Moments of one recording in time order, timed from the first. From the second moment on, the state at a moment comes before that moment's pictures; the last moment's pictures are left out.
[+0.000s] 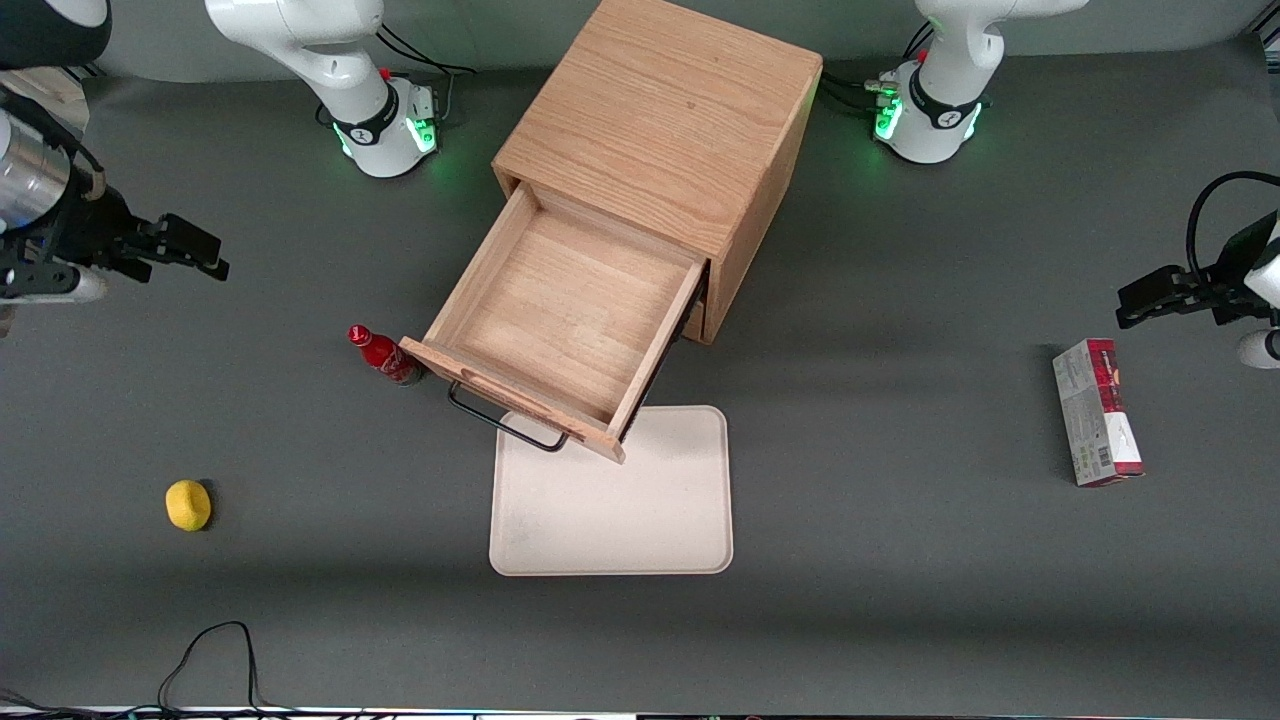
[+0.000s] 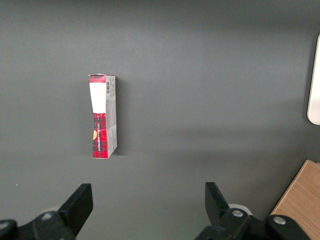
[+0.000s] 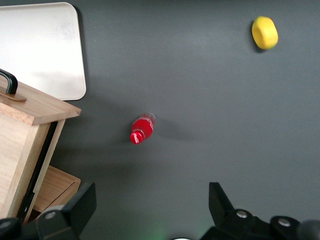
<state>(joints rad) 0.01 -0.16 0.01 -1.81 0.03 1.61 0.08</state>
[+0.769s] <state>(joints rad) 0.01 -0.18 0.02 -1.84 -0.02 1.63 0.10</state>
